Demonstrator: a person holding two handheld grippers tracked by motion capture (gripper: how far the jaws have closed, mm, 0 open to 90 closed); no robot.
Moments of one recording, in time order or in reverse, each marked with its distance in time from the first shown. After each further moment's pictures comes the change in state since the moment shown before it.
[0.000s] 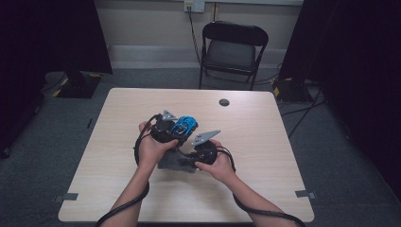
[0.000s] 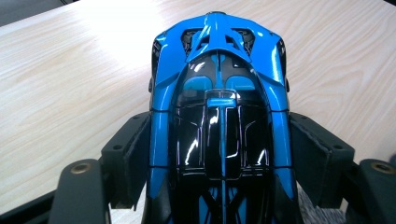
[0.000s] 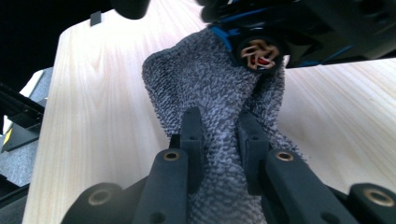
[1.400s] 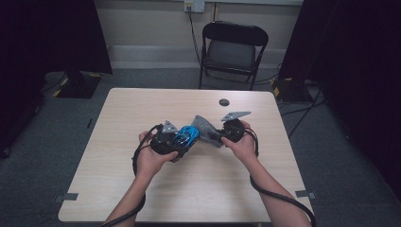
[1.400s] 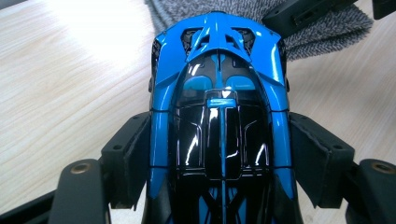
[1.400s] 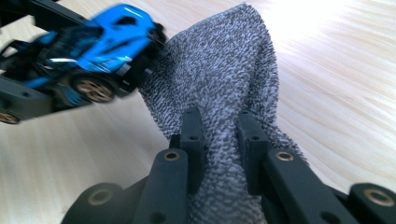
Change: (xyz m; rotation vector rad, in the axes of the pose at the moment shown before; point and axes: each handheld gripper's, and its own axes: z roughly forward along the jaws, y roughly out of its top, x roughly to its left) left arm -0.021 -0.023 -0.006 -0.002 -0.059 0.064; right arm -0.076 -0.002 -0.072 -0.026 -0.330 0.140
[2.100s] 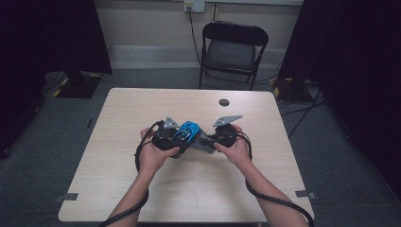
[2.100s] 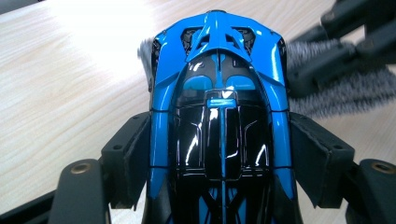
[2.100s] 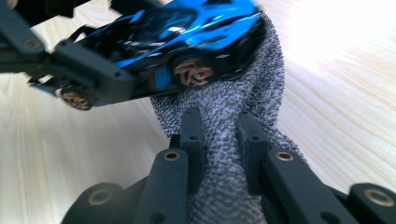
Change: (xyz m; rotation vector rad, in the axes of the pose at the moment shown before) left arm 0.007 0.010 0.006 -0.013 0.011 -0.028; right arm 0.025 0.000 0.012 0.000 0.105 -0.050
